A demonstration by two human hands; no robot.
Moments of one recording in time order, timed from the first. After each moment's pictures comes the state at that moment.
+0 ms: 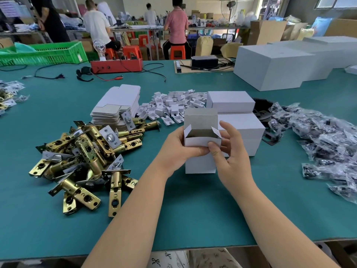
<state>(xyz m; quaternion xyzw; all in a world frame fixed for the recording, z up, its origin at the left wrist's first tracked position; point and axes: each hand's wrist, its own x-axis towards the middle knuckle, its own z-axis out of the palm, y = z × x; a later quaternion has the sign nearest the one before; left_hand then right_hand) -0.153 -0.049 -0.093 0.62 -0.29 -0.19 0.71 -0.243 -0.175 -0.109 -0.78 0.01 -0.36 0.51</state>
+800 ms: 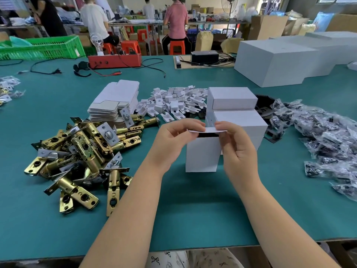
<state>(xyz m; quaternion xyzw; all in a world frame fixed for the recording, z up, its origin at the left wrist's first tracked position) -0.156 -0.043 -0.076 0.57 -0.33 -0.13 0.74 -0.239 -0.177 -0.101 -0.74 0.00 -0.39 0.55</state>
